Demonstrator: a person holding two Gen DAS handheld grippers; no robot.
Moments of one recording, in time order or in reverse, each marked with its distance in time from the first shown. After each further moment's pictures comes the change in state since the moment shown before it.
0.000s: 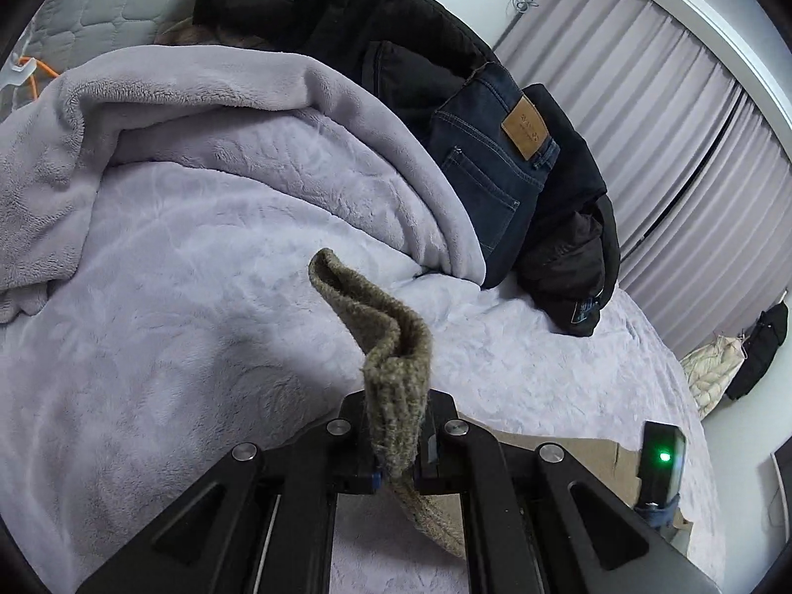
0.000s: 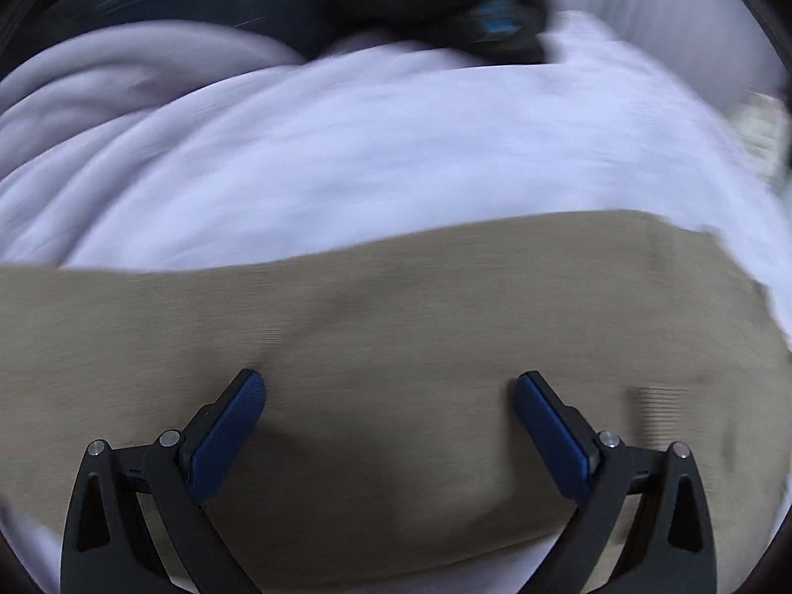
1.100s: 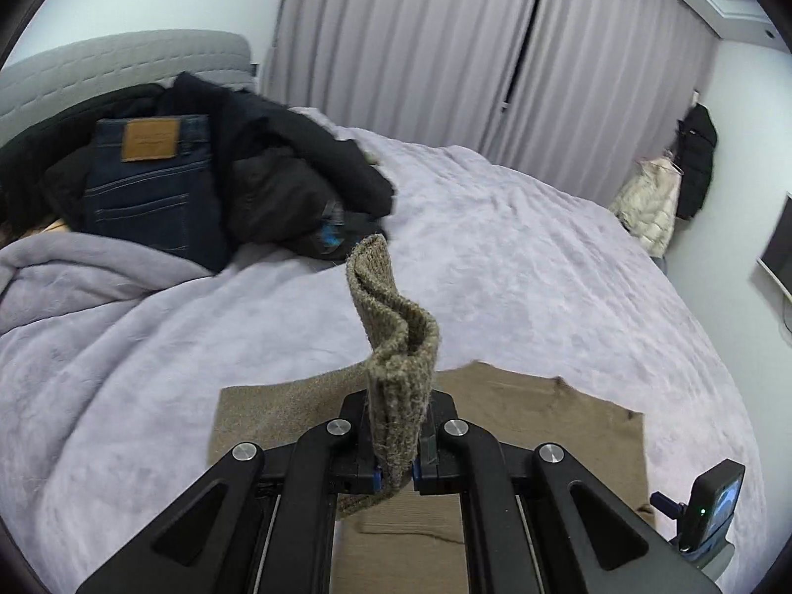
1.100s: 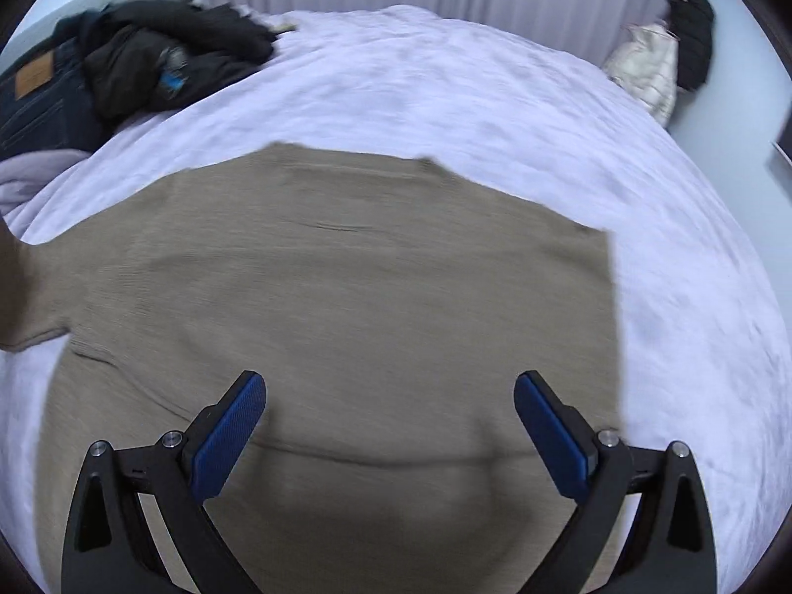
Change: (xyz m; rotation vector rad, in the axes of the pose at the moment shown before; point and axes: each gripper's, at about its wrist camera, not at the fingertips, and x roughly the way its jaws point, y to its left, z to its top) left arm -0.009 -0.378 -0.113 0.532 0.138 -0.154; right arm -0.175 -0.351 -0.168 0.298 -0.145 -0.345
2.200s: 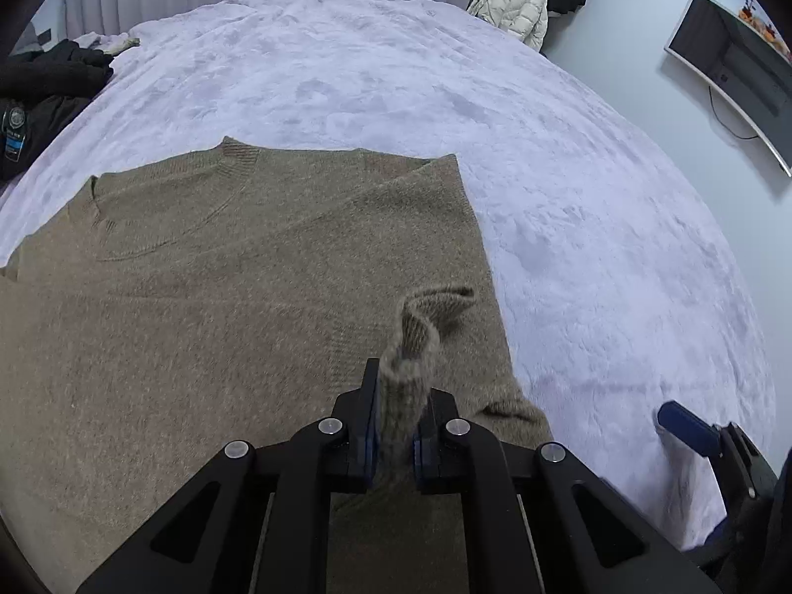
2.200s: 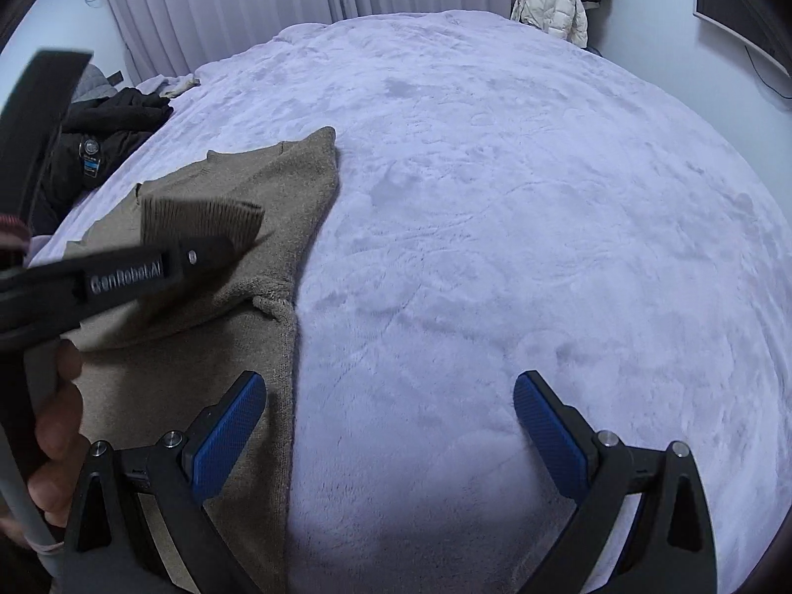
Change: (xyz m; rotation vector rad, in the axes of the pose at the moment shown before) left arm 0.154 -0.259 -0.160 0.269 0.449 -0.266; right arm -0.009 -0.172 -0.083 0.240 -0.032 0.091
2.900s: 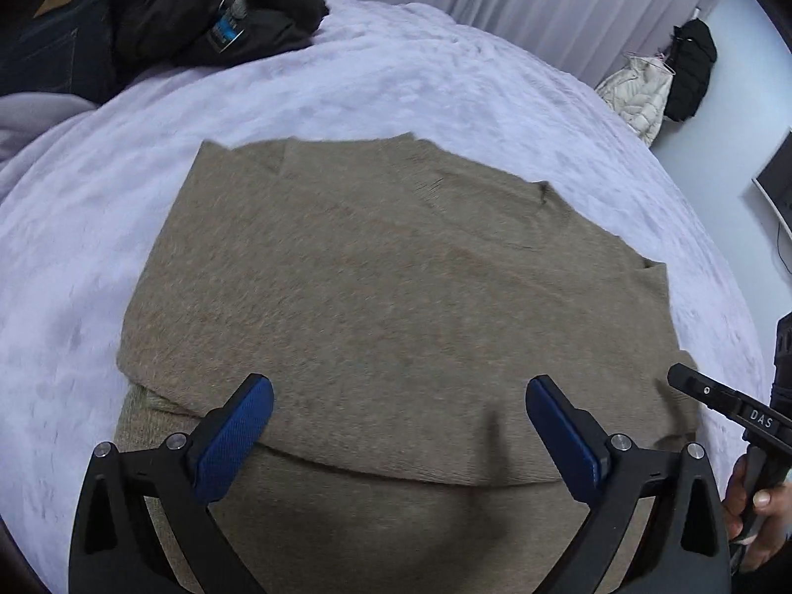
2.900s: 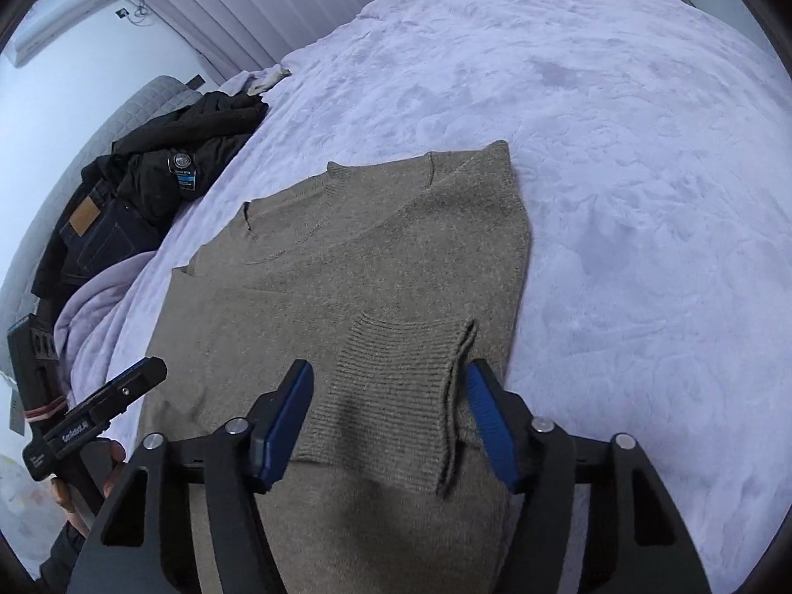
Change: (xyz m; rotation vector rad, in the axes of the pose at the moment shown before) left arm -0.065 0.211 -0.057 -0.326 -0.111 0.130; right arm 0.061 0.068 0.064 -0.019 0.134 0.350
